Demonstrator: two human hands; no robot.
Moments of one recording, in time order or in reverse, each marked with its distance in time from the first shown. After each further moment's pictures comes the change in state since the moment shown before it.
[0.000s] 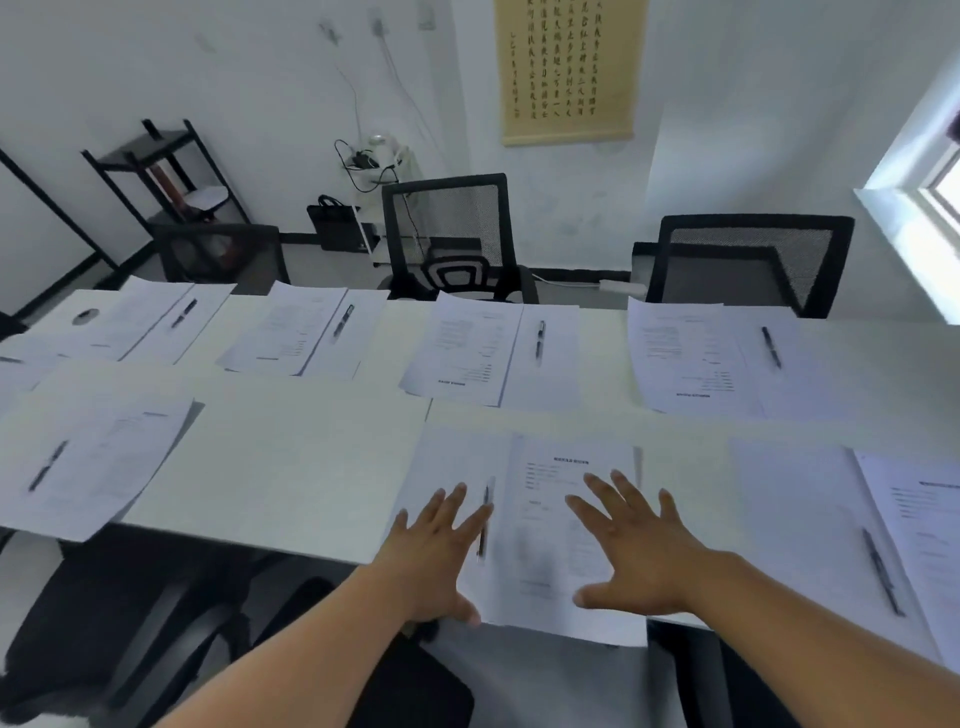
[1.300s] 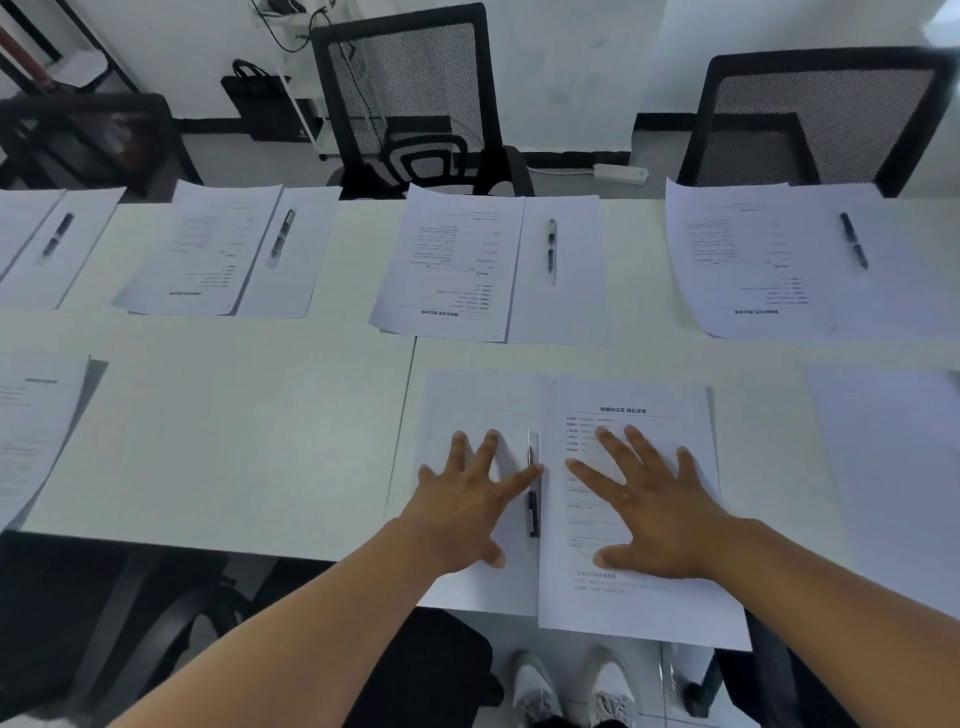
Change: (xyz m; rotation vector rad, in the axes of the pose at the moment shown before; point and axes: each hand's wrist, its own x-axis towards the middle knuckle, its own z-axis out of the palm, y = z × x) left_hand 0.127 -0.036 0.033 0.102 -0.085 0.170; right_hand 0.116 0.010 0.056 -0.003 -0.079 0.040
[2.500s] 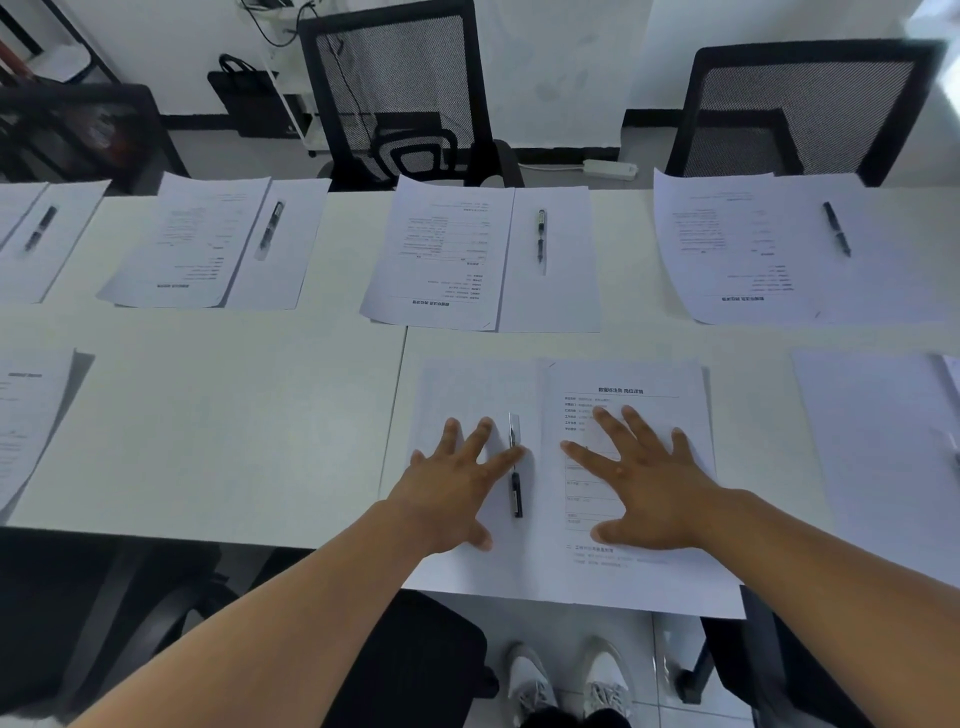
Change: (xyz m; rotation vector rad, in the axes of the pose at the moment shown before) left_hand -0.003 -0.007 -0.002 -0.050 -0.003 0.003; right_hand 0.001 0.004 -0.007 0.019 -0.033 0.044
